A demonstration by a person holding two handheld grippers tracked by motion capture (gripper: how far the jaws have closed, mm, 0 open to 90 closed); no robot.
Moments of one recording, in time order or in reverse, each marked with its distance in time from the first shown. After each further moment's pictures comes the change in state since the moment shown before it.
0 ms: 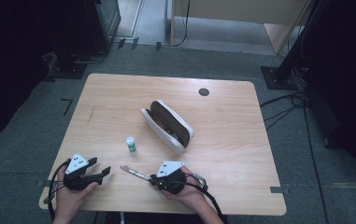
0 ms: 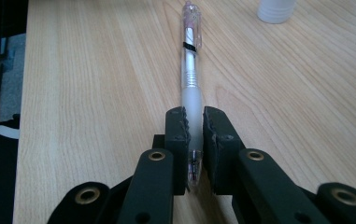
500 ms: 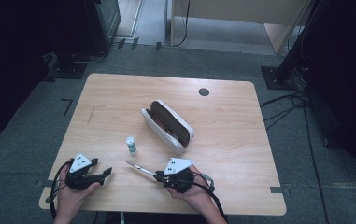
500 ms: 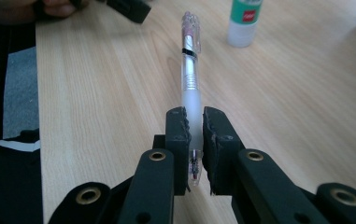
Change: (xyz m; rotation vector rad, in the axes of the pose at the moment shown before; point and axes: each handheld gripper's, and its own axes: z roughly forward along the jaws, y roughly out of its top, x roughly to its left) left arm -0.004 0.001 0.007 0.065 0.015 0.025; right arm 0.000 0.009 -0.037 -0.053 -0.050 0.028
